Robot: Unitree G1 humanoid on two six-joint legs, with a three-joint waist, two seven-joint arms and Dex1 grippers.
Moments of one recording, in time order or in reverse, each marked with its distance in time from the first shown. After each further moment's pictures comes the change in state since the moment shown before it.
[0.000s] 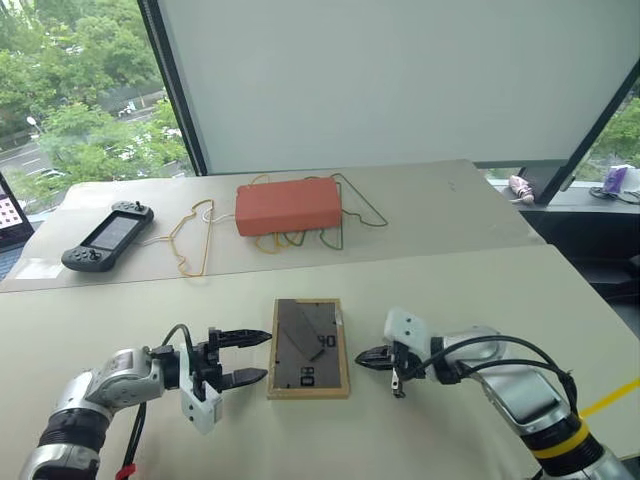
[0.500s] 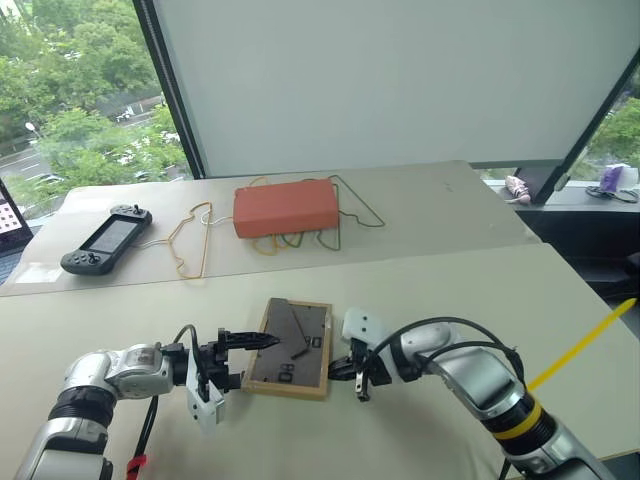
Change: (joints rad) left arm -0.087 0.048 -0.088 0.069 0.298 -0.052 0.367; right arm -0.127 0.118 0.145 -0.031 0.037 0.246 -0.005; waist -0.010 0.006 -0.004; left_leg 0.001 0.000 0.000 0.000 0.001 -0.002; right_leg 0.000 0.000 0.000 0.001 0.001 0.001
